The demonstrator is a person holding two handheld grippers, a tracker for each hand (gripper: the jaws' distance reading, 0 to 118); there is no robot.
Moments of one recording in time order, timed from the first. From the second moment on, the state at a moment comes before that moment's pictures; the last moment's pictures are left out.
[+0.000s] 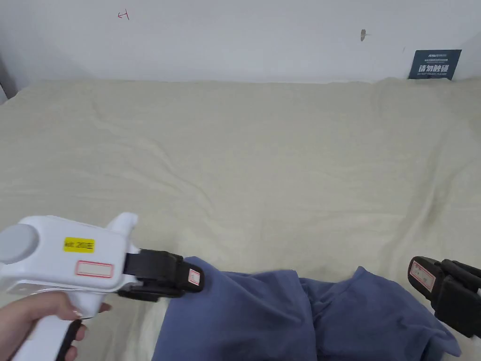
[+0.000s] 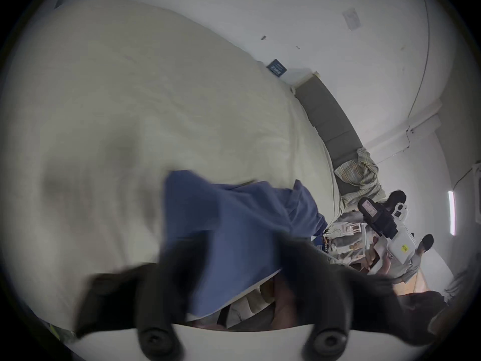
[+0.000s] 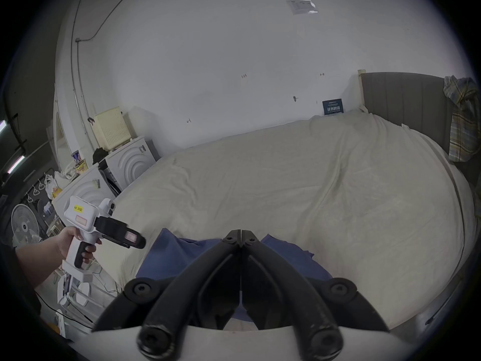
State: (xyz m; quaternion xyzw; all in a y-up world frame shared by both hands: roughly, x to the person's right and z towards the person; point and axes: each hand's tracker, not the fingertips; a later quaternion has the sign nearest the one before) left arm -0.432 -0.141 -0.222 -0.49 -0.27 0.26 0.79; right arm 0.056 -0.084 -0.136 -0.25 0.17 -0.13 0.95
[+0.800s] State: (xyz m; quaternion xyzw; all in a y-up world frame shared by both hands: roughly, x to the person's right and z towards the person) left arm -0.407 -0.207 -0.236 -0.54 -0.26 0.25 0.76; right arm 0.048 -0.086 -0.135 -0.27 0.16 -0.12 0.94
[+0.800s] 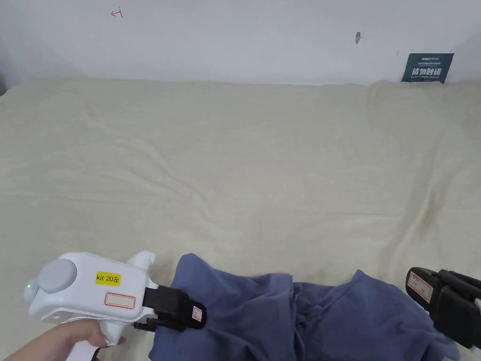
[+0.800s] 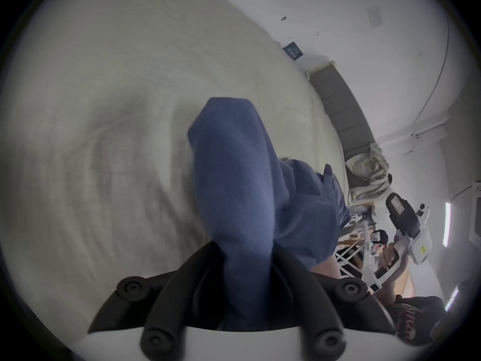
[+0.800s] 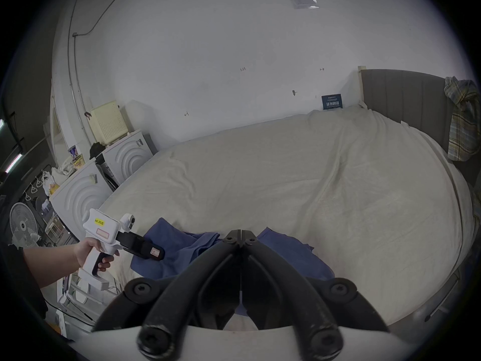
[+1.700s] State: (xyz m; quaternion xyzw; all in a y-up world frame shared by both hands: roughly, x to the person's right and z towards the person) left arm -0.197 -0.137 -0.260 -0.57 -0.32 0.20 0.73; right arm 0.084 -0.080 -0.125 -0.25 0.16 -0.17 0.94
